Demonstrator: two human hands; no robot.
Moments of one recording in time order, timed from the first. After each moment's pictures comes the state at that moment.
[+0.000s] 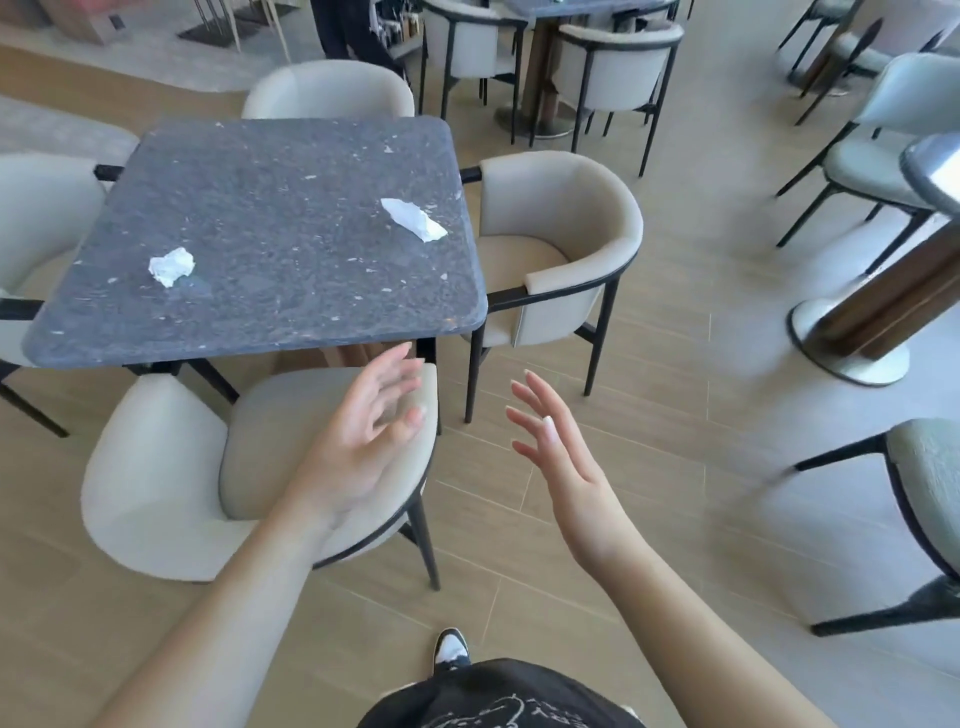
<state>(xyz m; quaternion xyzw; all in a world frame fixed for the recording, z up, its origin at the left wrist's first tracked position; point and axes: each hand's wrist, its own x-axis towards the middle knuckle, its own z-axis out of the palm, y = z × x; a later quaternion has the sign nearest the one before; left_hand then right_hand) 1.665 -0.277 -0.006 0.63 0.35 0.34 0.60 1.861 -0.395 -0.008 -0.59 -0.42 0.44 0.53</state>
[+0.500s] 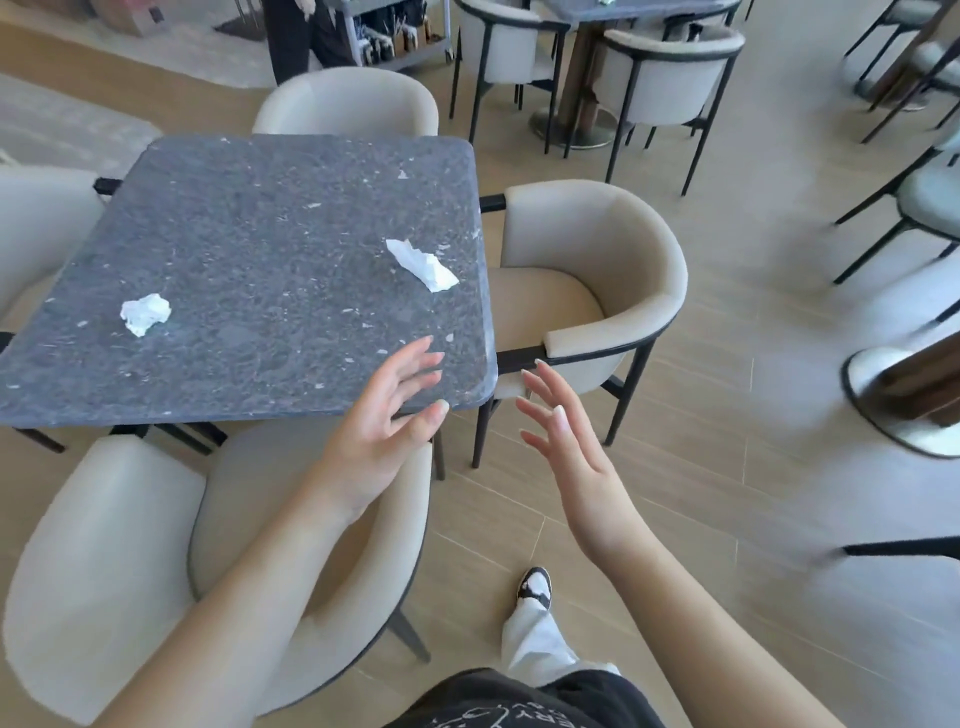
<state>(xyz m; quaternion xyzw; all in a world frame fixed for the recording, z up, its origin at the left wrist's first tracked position) 1.770 -0.110 -0.013 0.63 0.37 0.35 0.59 1.969 -0.204 -0.020 -0.56 -0.44 0.45 0.53</state>
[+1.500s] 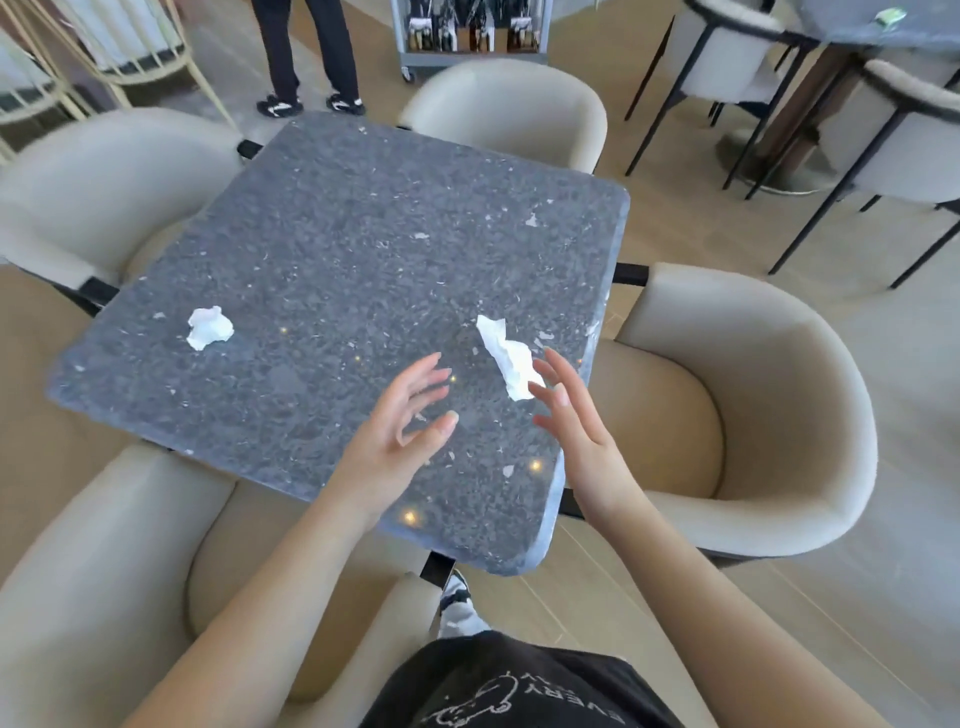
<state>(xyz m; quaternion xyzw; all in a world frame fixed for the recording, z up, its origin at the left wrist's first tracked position) 1.812 0.122 -0.038 0.51 0.52 0.42 0.54 2.031 0.141 -0.043 -0.52 -0.52 0.56 0.39</state>
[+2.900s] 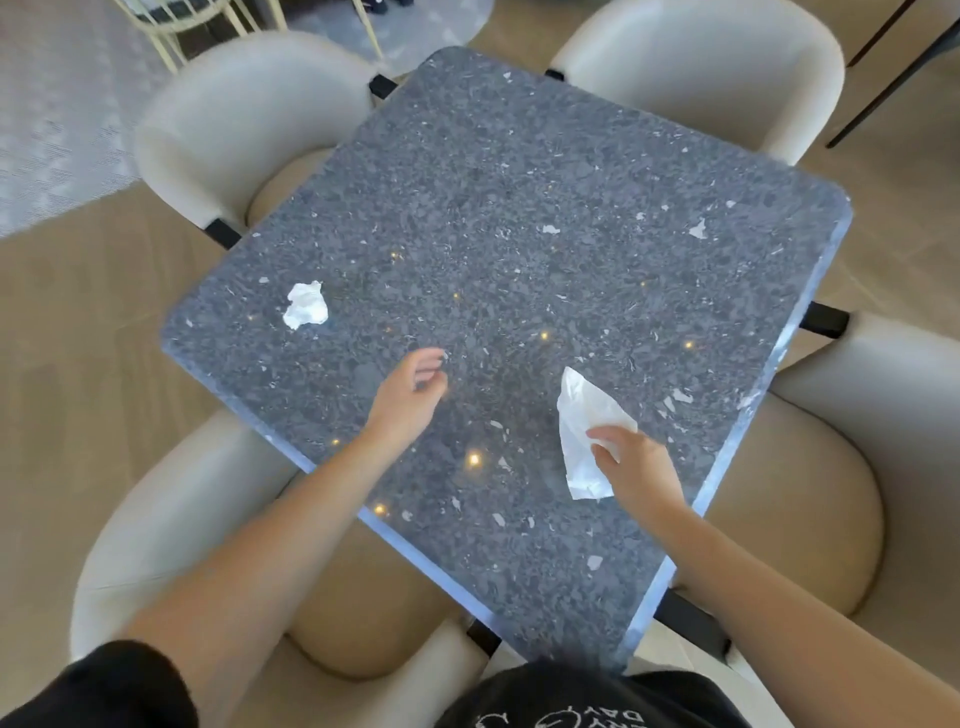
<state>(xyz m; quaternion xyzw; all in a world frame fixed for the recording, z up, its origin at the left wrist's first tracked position) 1.694 0.280 -0.155 0.38 0.77 0.31 0.40 1.993 0.313 -0.190 -0.61 -0.69 0.38 0.03</state>
